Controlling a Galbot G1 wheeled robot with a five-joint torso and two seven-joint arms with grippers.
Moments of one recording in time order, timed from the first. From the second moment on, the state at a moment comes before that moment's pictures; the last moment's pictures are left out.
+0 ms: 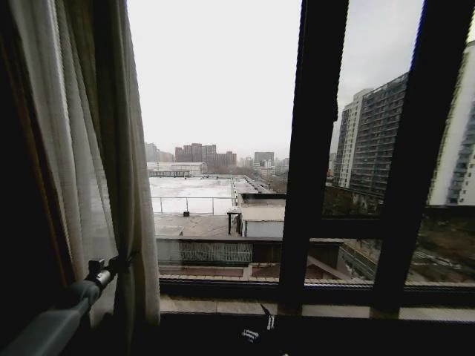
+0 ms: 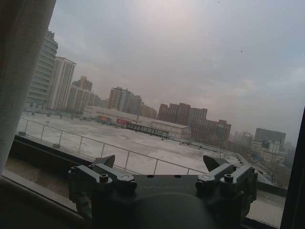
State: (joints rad) left arm 0.52 -0.76 -0.25 -1.08 -0.75 0.10 0.16; right arm -1.09 1.37 0.24 1.44 -0.02 0.28 -0.04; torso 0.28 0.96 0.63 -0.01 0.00
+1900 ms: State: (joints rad) left arm 0.73 -0.66 -0.54 -1.11 -0.77 0.06 0.25; right arm -1.06 1.37 0.22 1.42 -0.02 0.29 -0.05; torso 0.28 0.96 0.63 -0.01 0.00
